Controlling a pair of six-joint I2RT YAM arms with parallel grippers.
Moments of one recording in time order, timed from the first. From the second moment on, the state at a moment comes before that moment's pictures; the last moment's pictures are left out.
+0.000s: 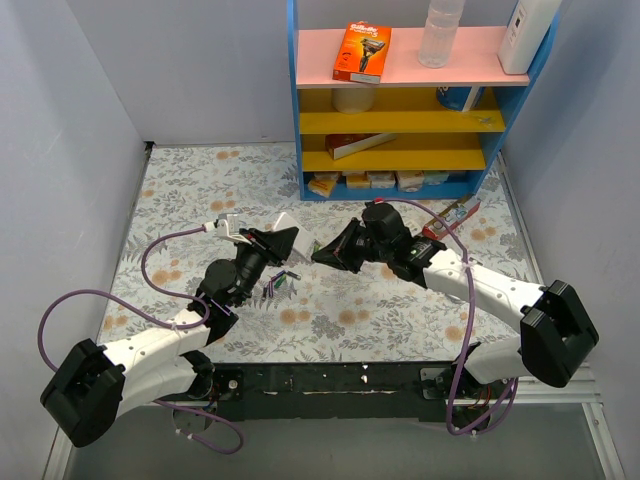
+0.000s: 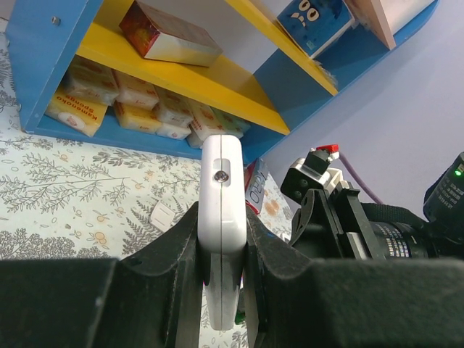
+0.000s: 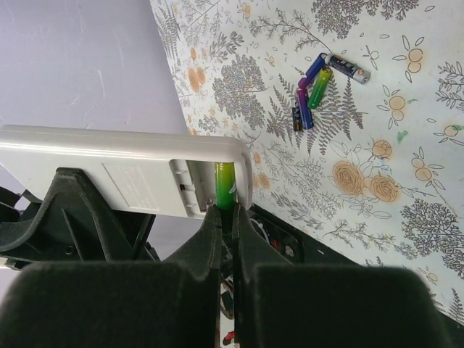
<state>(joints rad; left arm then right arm) -0.71 0.99 0.33 0.83 -0.21 -0.73 0.79 1.36 0.91 -0.12 -0.25 1.36</state>
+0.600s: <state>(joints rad) -0.73 0.96 0.33 0.77 -0.23 -0.73 0.80 1.37 0.91 -0.13 -0.23 1.36</state>
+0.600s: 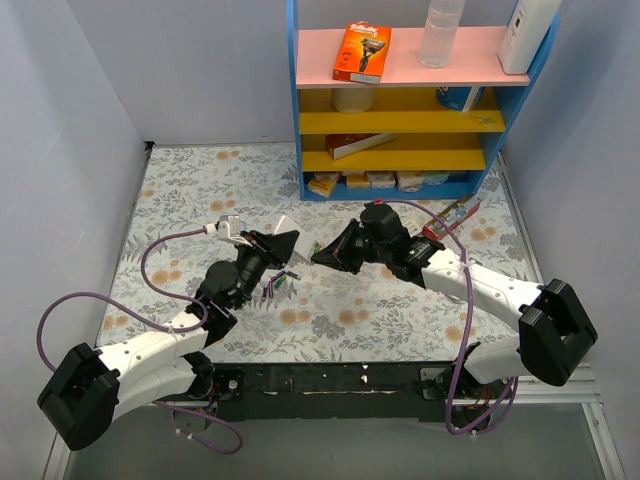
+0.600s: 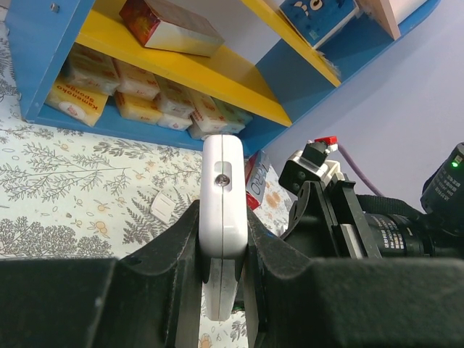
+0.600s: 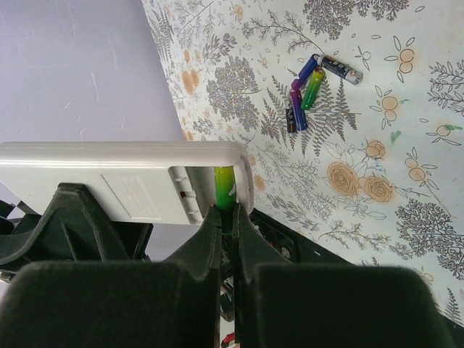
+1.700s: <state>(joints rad) -0.74 0.89 0.33 0.66 -0.19 -0.67 0.74 1.49 0.91 -0.03 -0.48 1.33</state>
